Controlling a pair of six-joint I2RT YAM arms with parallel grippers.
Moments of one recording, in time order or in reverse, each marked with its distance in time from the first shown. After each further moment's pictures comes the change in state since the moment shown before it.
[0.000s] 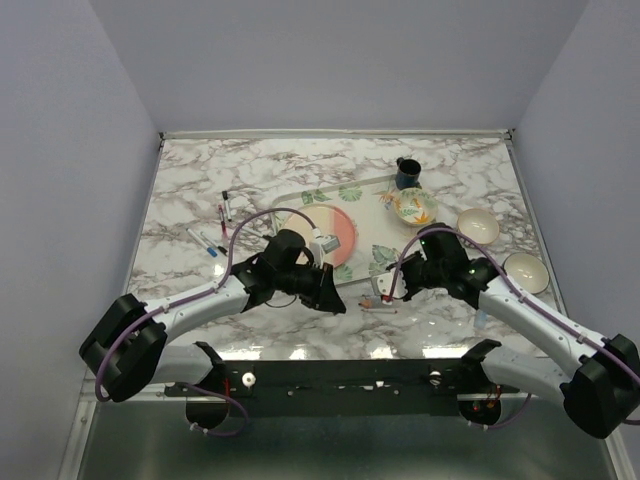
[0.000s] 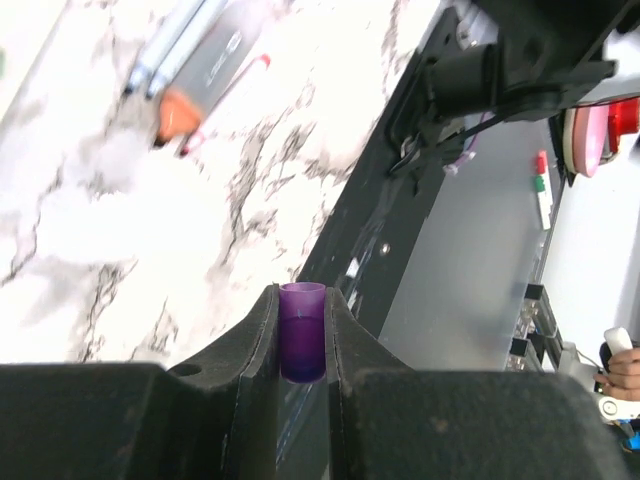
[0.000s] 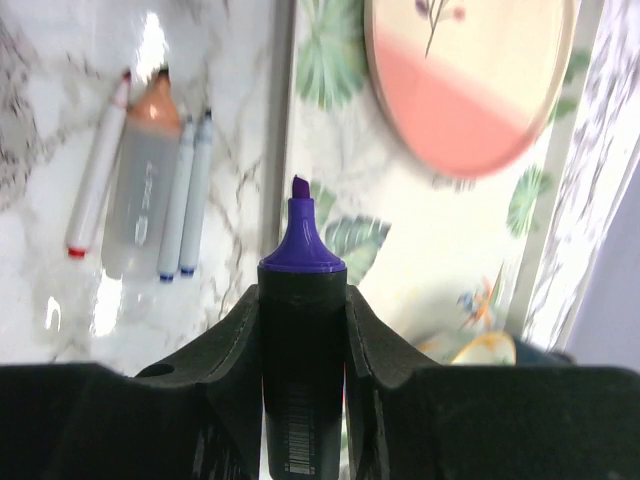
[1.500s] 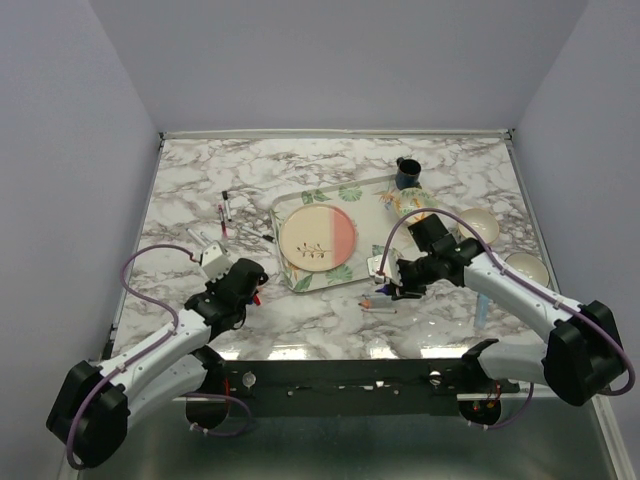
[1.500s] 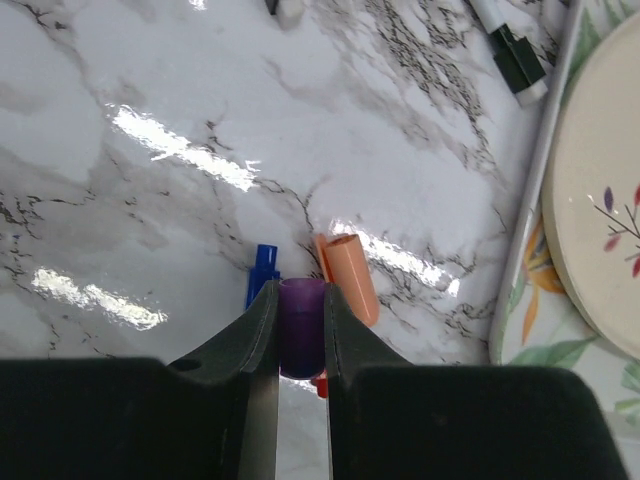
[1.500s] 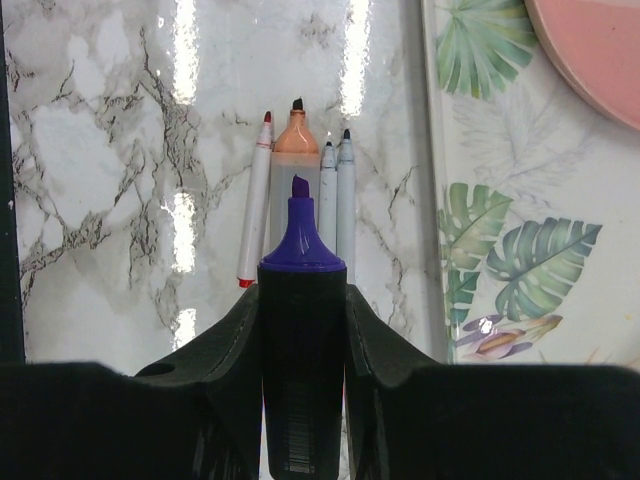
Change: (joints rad) left arm 0.170 -0.400 -0.272 -0.406 -1.291 -0.457; right arm -0.072 0.188 0.111 -0.219 -0.160 0.285
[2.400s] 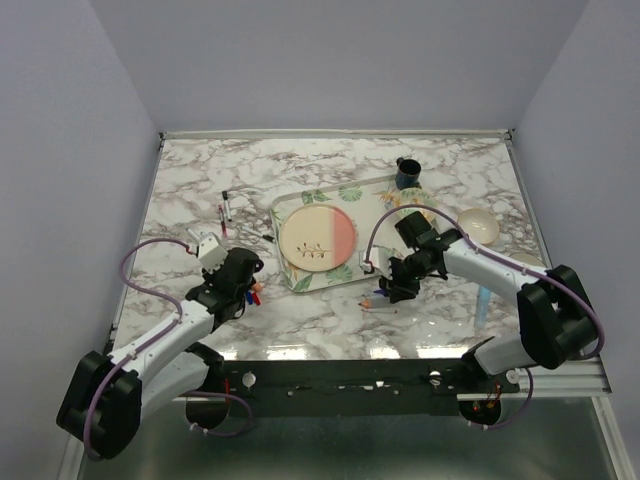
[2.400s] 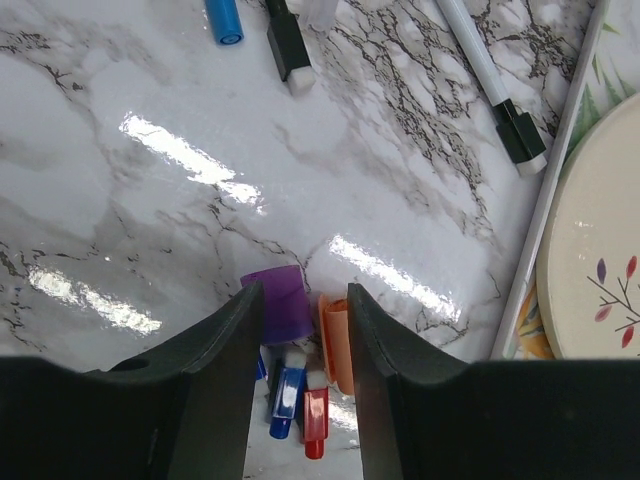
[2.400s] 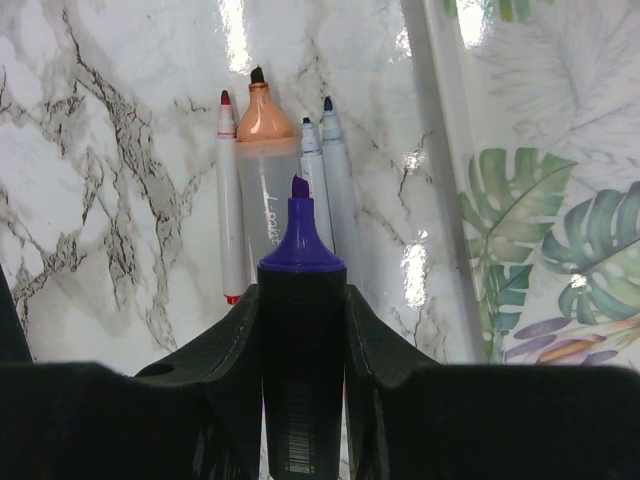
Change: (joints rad) left arm 0.112 0.094 0.029 0.110 0.028 0.054; right arm 0.000 0.211 0.043 0.024 0.061 0.138
